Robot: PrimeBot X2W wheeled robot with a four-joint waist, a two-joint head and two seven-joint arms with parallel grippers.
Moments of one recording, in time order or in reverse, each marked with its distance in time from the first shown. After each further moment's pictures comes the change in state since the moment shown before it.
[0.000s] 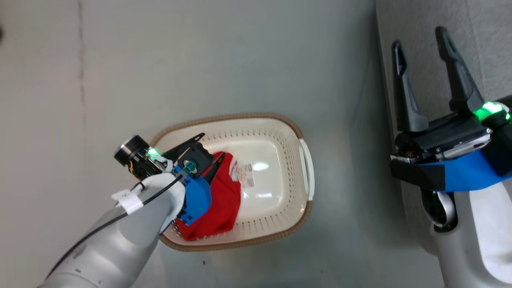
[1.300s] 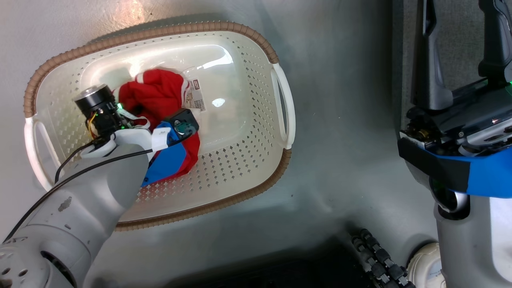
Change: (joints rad) left arm -0.271 0.017 -0.286 0.210 0.162 0.000 0.441; right arm -0.094 0.058 -0.011 -0.173 -0.062 0.000 0.000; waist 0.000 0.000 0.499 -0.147
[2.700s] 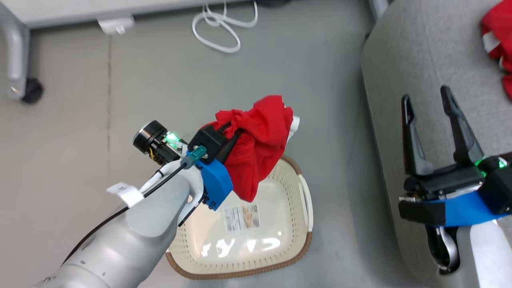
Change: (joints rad) left arm 0.207 -0.035 0.193 -0.302 -0.358 0.033 -0.482; right arm 0.271 -0.029 -0.070 0.172 0.031 0.000 0.000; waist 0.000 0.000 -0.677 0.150
